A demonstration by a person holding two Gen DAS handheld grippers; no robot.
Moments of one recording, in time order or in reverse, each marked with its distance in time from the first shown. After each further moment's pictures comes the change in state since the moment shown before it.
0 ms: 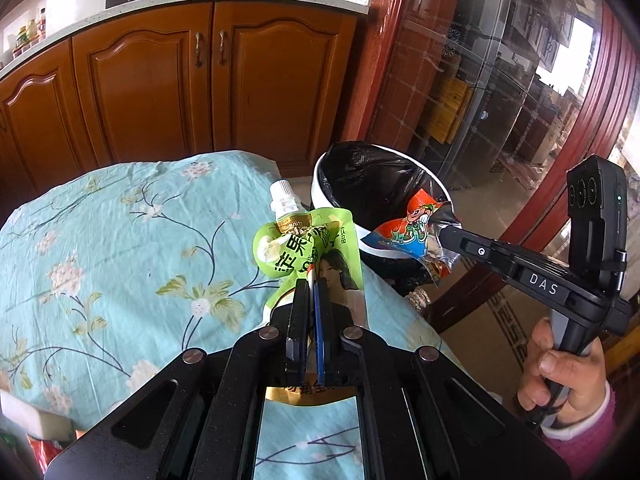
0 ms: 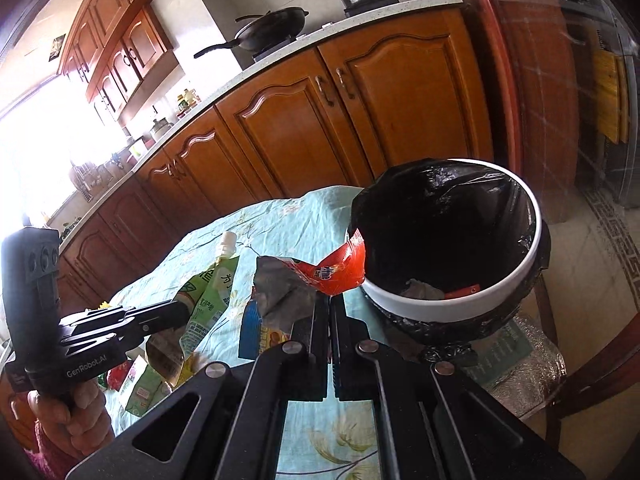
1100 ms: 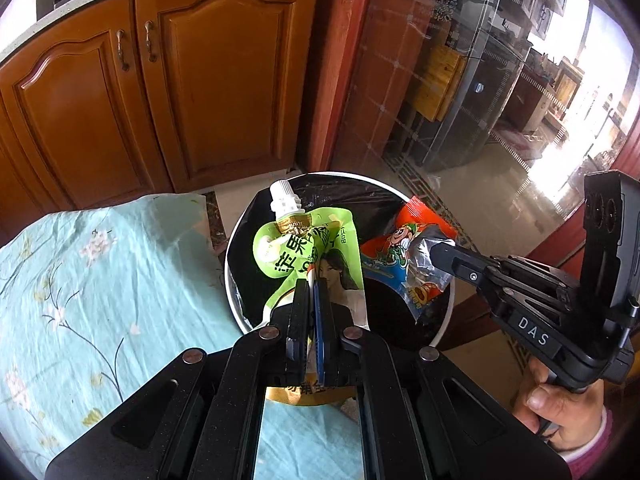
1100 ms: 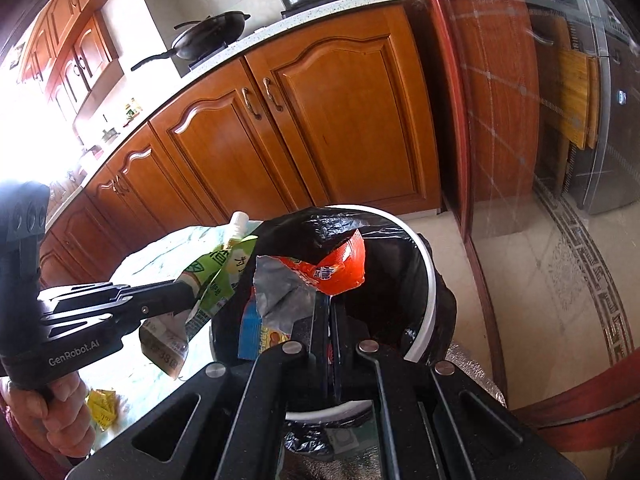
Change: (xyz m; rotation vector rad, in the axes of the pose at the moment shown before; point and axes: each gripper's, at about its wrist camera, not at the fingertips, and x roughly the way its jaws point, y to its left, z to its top) left arm 0.120 -0.065 0.102 0.074 0.125 -0.032; right arm 0.027 -0.096 0.064 0.029 0.024 -0.150
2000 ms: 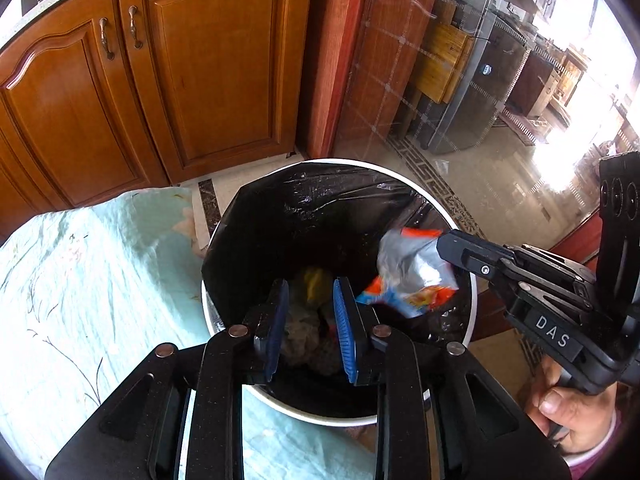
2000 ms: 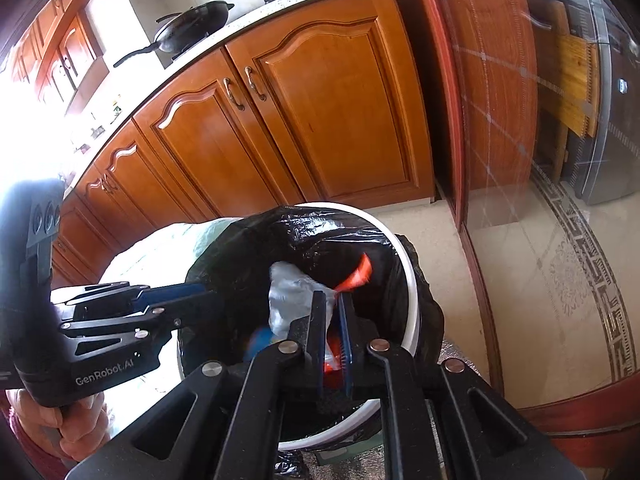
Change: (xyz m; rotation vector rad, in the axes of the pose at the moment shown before) left arm 0.034 -0.007 0.012 0.013 0.065 0.014; right arm 0.019 -0.018 0.007 0.027 0.039 -0.007
